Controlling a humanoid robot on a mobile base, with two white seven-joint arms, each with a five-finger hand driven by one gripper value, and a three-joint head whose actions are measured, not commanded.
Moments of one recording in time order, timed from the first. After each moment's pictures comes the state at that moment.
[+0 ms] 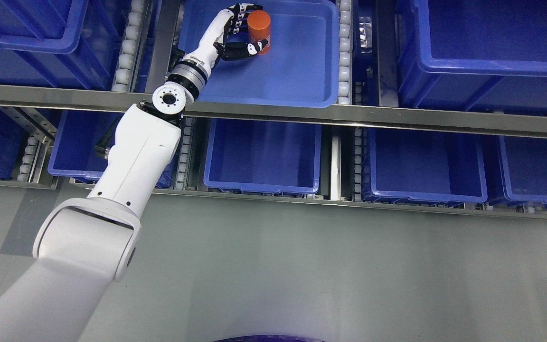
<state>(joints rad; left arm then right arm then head) -1.01 0.00 -0.33 -0.52 -0.01 -0.33 -0.14 0.00 0.00 0.00 0.00 0.00 0.04 0.03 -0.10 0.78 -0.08</state>
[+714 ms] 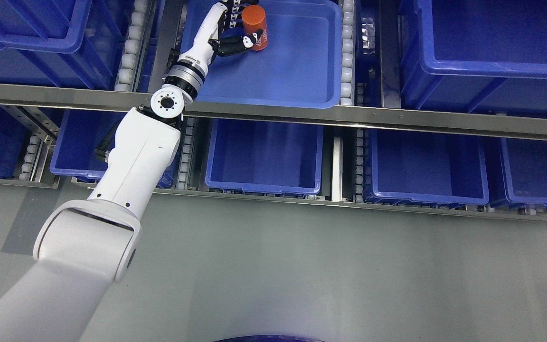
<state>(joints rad) -1.00 0.00 -0.32 -0.51 0.03 -0.42 -0.08 0.00 0.00 0.00 0.00 0.00 0.04 0.03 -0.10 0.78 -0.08</state>
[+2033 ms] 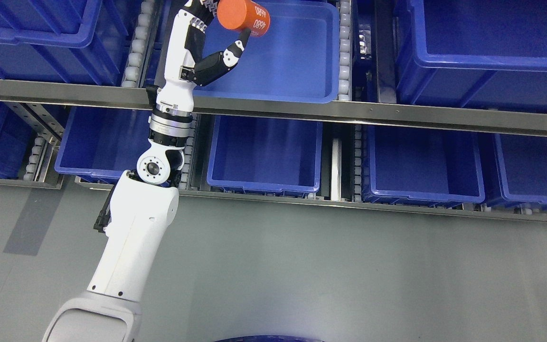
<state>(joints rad) -0.54 0.00 -0.19 -1.24 0.09 -0.72 -0.08 0.00 0.00 0.00 0.00 0.00 0.04 0.03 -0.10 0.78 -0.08</state>
